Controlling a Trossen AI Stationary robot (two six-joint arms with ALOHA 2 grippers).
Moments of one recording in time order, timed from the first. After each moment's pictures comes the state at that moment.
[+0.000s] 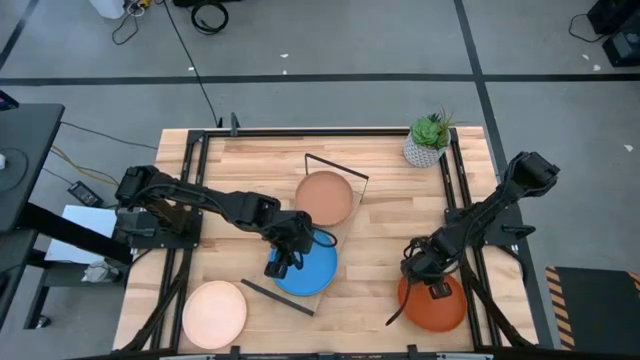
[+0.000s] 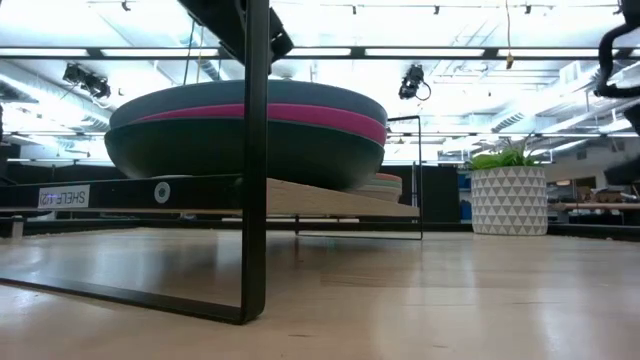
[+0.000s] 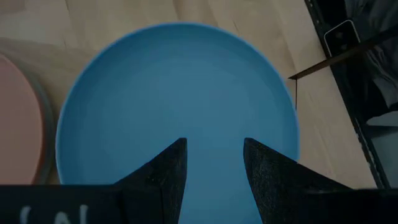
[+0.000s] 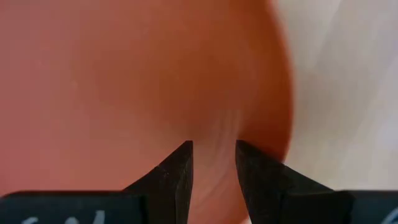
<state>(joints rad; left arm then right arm) -0.21 1.64 1.35 -0.73 0.17 0.04 0.62 1.42 0.64 -0.70 -0.23 0.46</state>
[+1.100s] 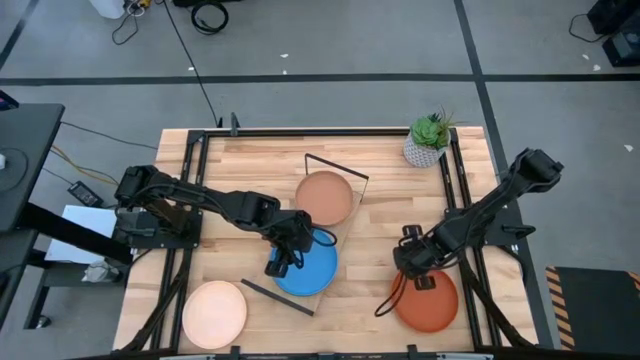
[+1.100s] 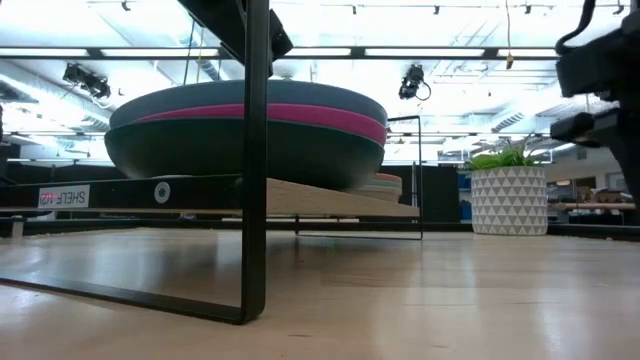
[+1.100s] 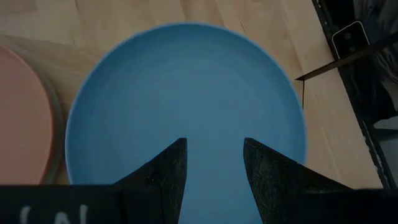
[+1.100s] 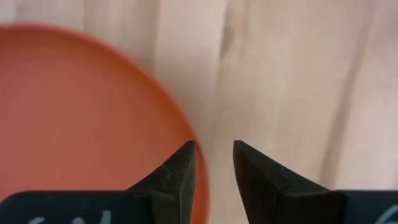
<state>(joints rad) -0.20 1.63 1.35 -0.73 0.15 0.03 0.58 1.37 0.72 -0.73 0.07 0.48</state>
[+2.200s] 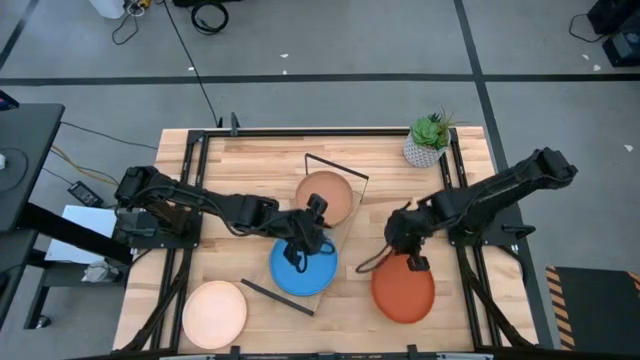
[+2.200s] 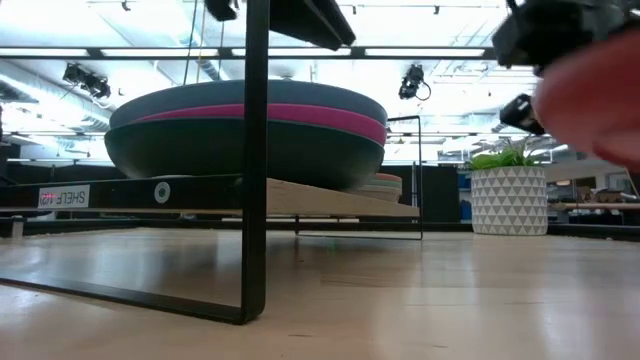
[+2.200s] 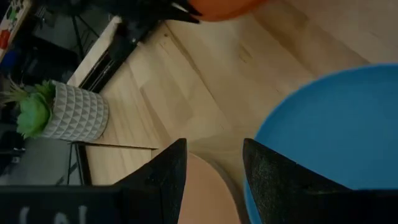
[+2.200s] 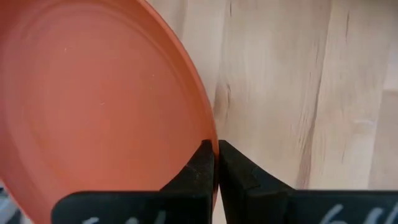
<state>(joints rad) -0.24 1.64 1.35 -0.43 -0.29 0.62 0.27 1.22 0.78 -0.72 -0.20 0.23</state>
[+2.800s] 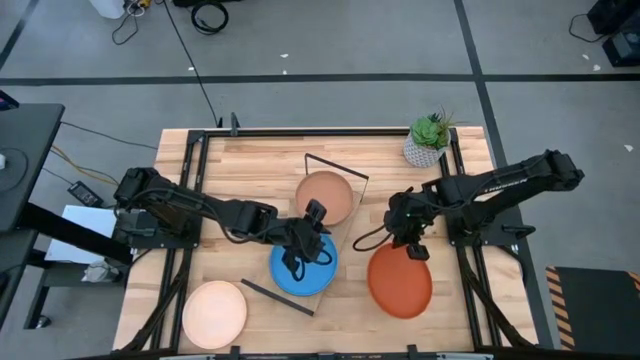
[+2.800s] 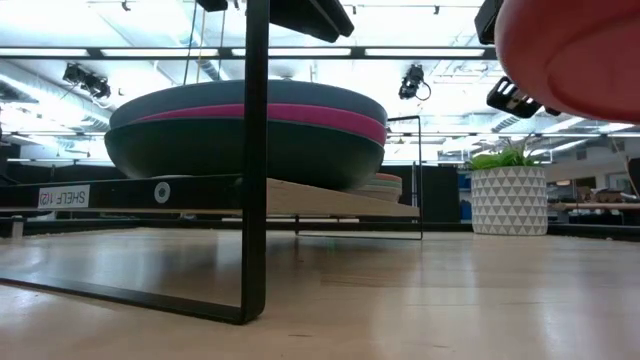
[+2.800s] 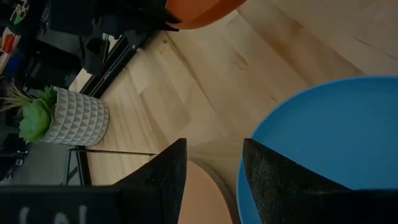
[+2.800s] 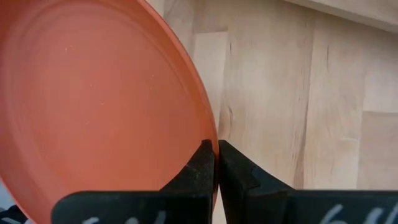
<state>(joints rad) -0.28 1.64 1.35 -0.42 -0.32 0.60 0.15 1.16 0.84 -0.76 -0.32 0.19</state>
